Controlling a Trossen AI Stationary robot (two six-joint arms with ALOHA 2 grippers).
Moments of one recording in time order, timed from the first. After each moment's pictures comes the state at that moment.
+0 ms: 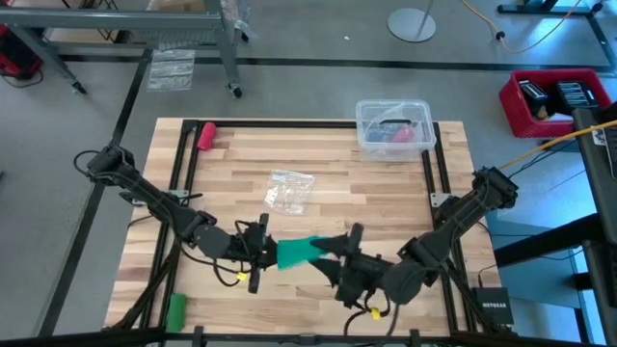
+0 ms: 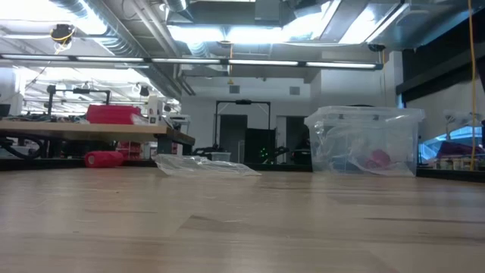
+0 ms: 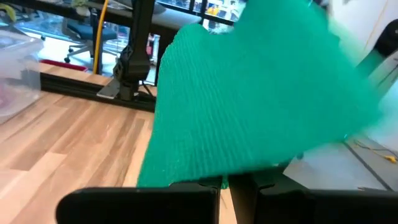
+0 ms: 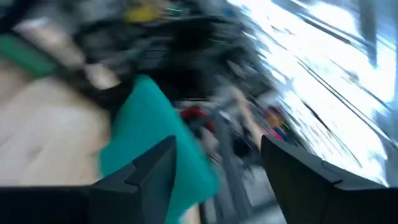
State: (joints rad) left arm -0.57 1.38 0.94 0.30 -0.52 -0.33; right arm 0.70 1.68 1.51 0.05 1.01 -0.80
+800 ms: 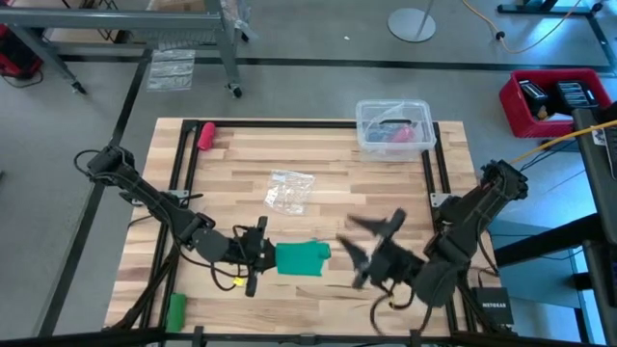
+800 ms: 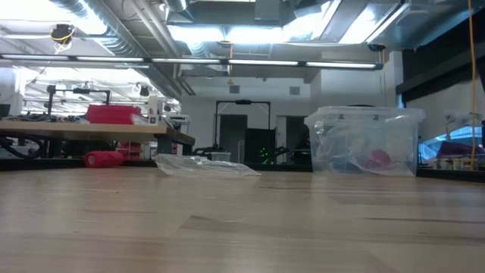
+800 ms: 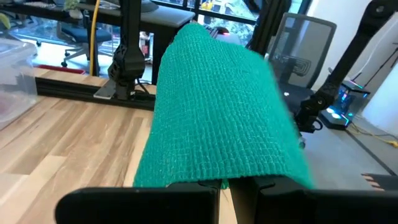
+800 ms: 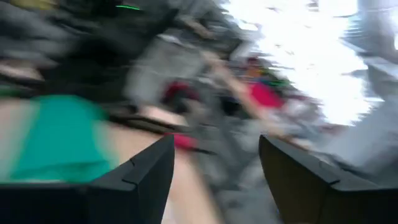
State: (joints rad) left arm -0.60 1.38 0.94 0.29 -0.52 -0.29; right arm 0.79 1.57 1.51 -0.16 1.30 -0.40
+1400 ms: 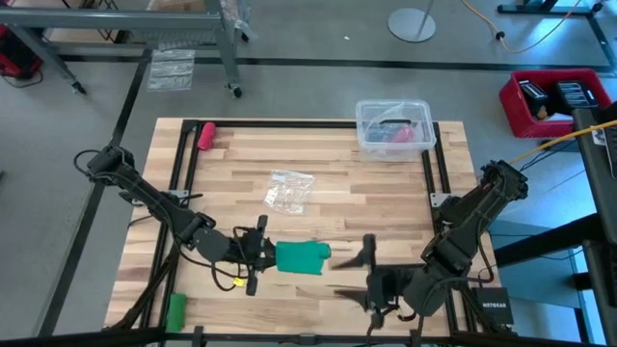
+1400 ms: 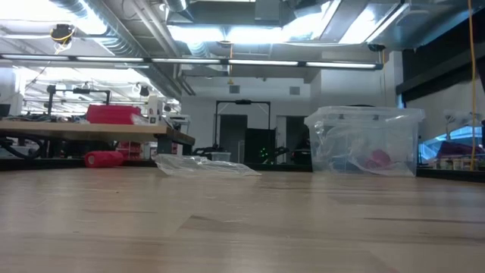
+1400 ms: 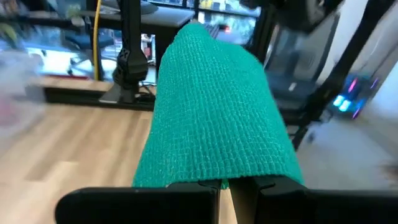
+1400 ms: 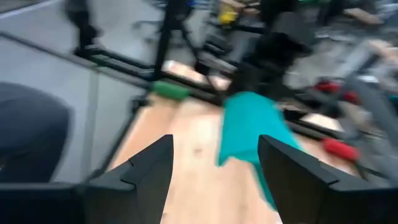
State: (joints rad) left arm -0.59 1.38 0.94 0.26 -0.52 -0.21; right arm 0.79 1.57 1.51 -0.37 0.69 0.00
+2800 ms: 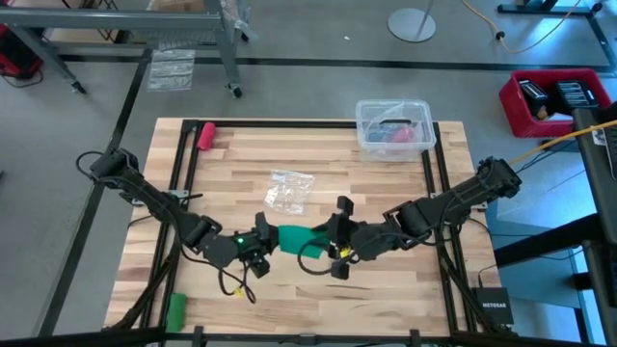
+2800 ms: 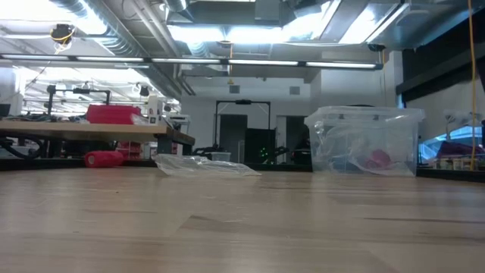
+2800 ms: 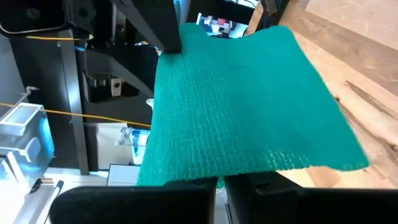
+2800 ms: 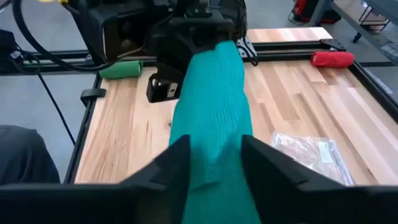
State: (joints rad) left arm -0.58 1.43 0.94 0.25 -0.90 1.13; right arm 0.47 1.60 1.51 -0.49 0.47 0.31
